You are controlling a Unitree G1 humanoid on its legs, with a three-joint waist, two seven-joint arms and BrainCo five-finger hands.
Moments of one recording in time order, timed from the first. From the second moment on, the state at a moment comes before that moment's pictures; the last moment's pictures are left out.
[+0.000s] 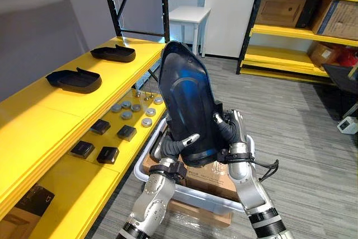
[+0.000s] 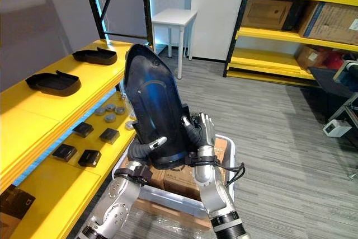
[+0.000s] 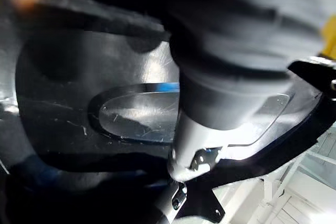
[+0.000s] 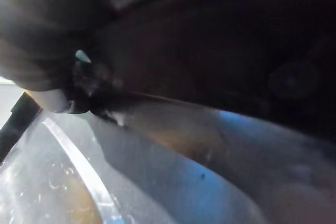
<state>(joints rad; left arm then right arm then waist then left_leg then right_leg) -0.10 0.12 -0.46 -0.05 -0.70 -0.12 0.28 -0.20 -0.10 0.26 0.01 -0.54 0.02 -0.40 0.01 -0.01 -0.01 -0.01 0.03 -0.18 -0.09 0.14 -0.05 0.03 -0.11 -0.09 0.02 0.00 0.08</state>
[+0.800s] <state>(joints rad) -0.02 0.07 -0.30 -0.07 -0.05 -0.13 0.43 -0.03 -0.18 0.45 -0.01 -0.41 -0.07 -0.41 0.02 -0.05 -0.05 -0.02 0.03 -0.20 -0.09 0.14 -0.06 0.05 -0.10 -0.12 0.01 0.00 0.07</state>
